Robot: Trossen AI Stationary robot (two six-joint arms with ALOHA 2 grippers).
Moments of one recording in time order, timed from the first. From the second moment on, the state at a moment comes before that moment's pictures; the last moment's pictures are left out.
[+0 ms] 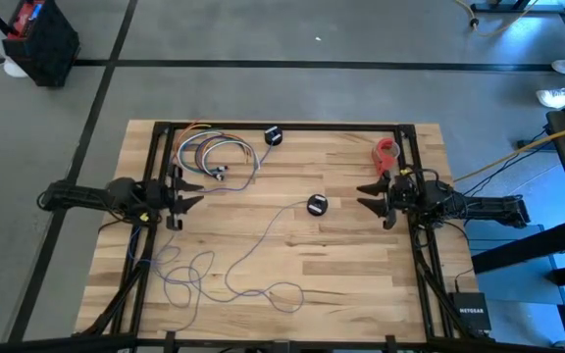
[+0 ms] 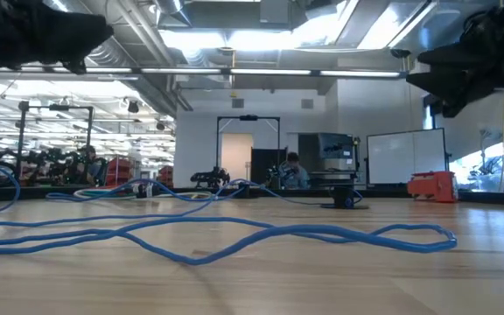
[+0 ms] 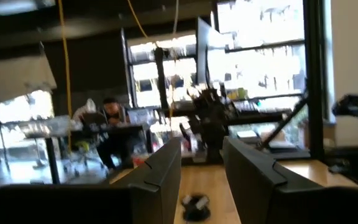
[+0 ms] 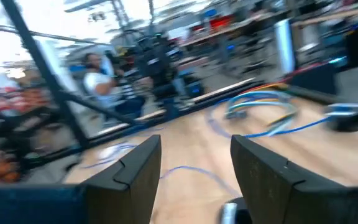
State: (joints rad) left arm -0.13 0.01 0.01 0.30 -0.25 0.18; right arm 0.00 0.01 0.02 0.07 0.08 0.33
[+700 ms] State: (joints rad) left arm 0.02 0.69 0.31 0.51 -0.25 0.19; right arm 0.00 0.57 0.22 0.13 0.12 0.02
